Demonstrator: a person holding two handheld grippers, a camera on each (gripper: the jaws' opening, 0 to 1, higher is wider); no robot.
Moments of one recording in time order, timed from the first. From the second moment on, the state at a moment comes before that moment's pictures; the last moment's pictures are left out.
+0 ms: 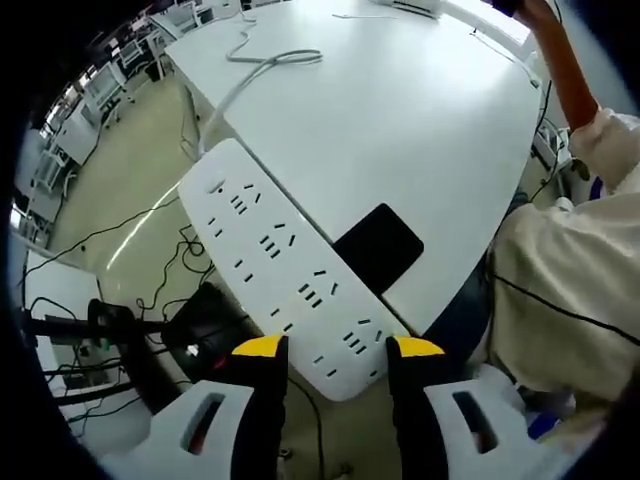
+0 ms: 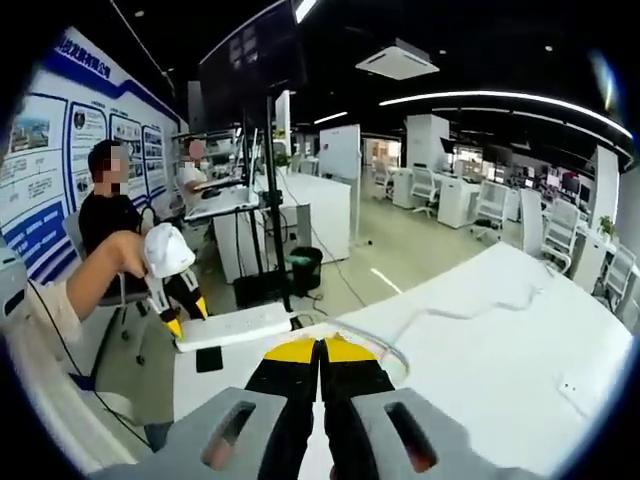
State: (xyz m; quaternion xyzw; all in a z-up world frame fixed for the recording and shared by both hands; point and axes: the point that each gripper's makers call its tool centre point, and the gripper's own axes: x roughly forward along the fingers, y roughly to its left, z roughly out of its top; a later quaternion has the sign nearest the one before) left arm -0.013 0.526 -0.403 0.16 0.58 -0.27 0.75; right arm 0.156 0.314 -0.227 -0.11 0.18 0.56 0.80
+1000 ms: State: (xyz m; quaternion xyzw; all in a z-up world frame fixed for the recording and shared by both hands) left arm -0.014 0.524 -0.402 0.15 0.56 -0.27 0.76; right arm 0.146 0.377 -0.246 -0.12 0.21 0.60 0.76
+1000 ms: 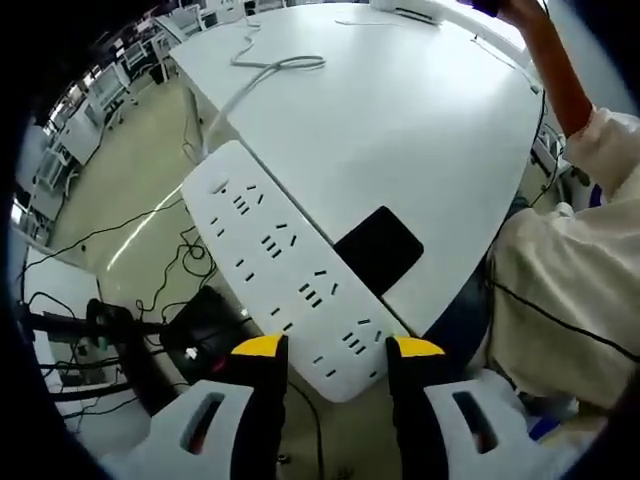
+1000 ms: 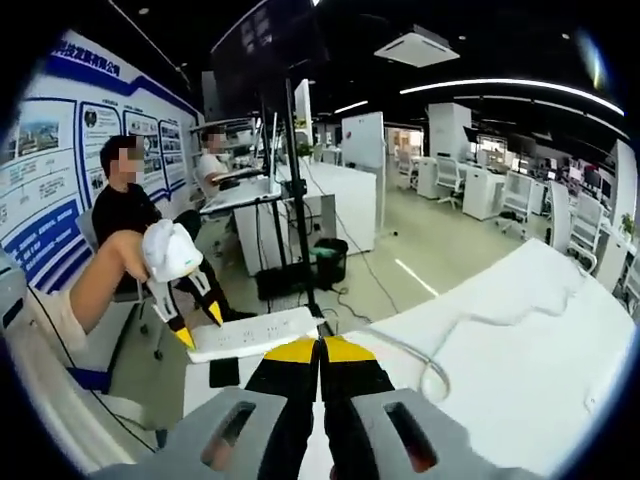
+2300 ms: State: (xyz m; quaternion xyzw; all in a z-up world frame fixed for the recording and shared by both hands) left arm -0.016 0.526 -0.402 0.16 0.56 -0.27 0.76; right arm 0.120 0.467 -0.284 -0.17 0.26 0.66 0.68
